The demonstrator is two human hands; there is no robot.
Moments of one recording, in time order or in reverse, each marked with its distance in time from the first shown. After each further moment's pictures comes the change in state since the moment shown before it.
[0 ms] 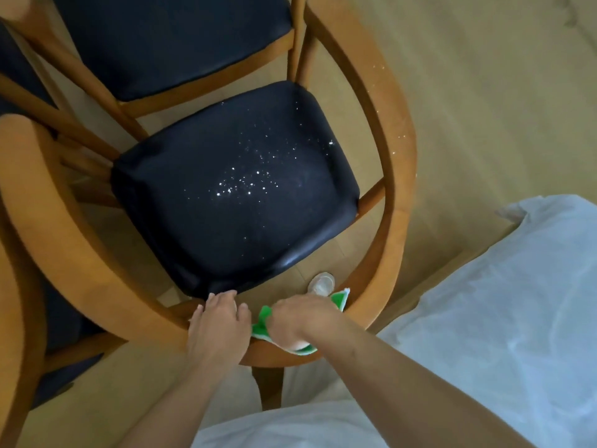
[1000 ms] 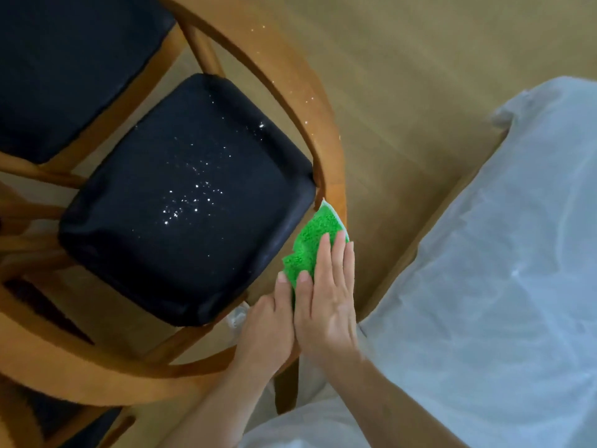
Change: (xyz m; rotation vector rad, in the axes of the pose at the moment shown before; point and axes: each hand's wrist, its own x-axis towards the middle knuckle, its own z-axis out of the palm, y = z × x) left_hand -0.022 0.133 0.021 -0.109 -0.262 0.187; right_hand -0.038 0.058 0.055 1.157 1.174 0.143
